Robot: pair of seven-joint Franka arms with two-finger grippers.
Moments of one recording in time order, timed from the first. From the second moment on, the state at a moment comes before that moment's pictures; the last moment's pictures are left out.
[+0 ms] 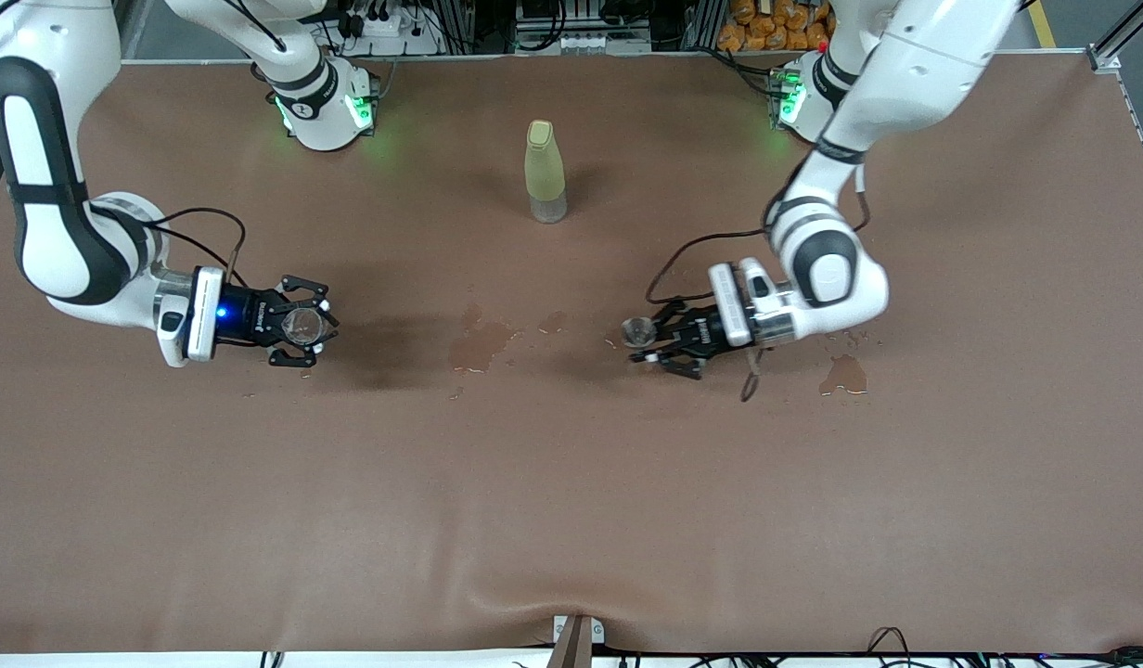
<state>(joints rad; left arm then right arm) -0.20 0.46 -0.15 -2.06 -1.78 2.13 2.61 0.06 0.32 -0.20 -2.14 1.41 1.72 -2.13</state>
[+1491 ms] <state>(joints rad) 0.56 0.69 -0.15 -2.05 -1.16 1.76 2.59 -0.08 0.81 -0.20 -1.83 1.34 1.62 -2.77</state>
